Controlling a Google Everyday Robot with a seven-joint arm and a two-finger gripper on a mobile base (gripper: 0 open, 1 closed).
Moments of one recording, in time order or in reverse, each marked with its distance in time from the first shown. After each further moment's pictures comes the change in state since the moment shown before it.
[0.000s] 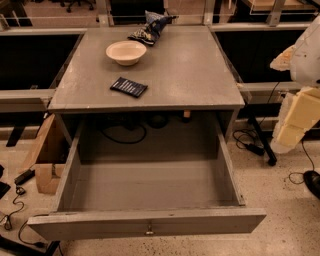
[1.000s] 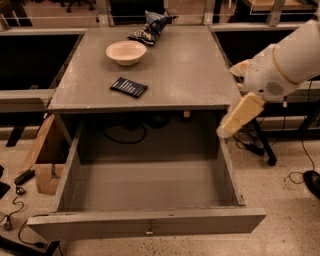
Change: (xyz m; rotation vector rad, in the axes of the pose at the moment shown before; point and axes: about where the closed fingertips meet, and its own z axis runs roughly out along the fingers) arm -0.056 -0.052 0.088 0.017 -0.335 0.041
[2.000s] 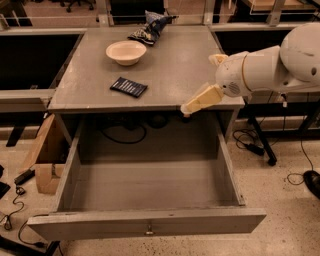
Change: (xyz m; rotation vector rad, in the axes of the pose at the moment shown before) arm -0.058 -0.067 0.070 0.162 -0.375 0.096
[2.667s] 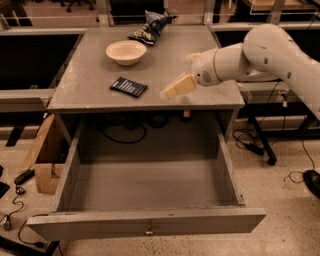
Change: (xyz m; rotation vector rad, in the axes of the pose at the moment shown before) arm -0.014 -0.029 0.089 -0.109 -0.079 0.107
